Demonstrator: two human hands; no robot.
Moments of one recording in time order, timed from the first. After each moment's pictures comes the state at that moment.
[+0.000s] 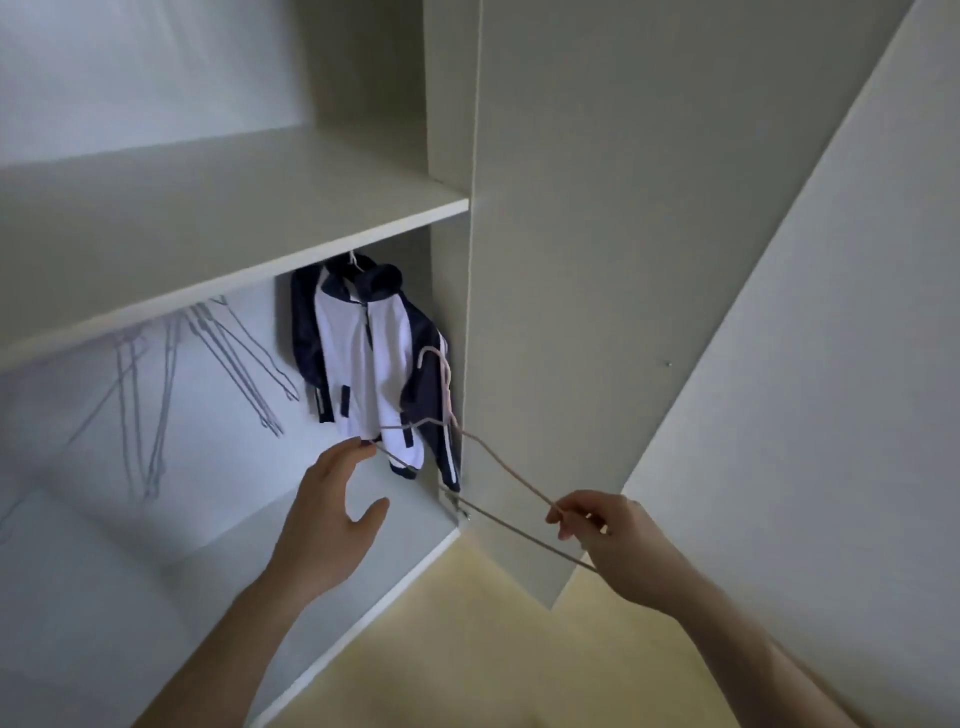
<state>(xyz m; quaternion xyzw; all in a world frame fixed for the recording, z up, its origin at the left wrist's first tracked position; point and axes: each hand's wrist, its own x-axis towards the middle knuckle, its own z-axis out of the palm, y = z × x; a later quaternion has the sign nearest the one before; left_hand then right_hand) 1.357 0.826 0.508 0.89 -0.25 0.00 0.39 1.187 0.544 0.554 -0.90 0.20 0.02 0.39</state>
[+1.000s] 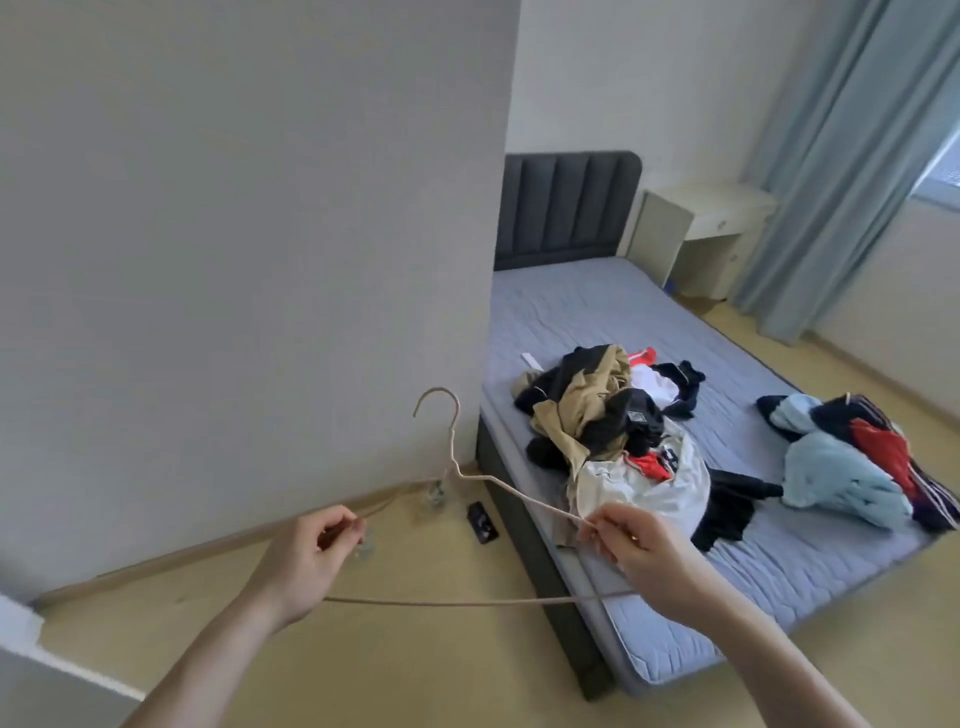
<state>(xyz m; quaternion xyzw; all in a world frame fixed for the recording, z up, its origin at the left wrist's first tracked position) 0.777 0.449 0.490 0.63 -0.64 -0.34 0.28 0.395 0.495 0.551 -0.64 0.65 -0.23 0.35</state>
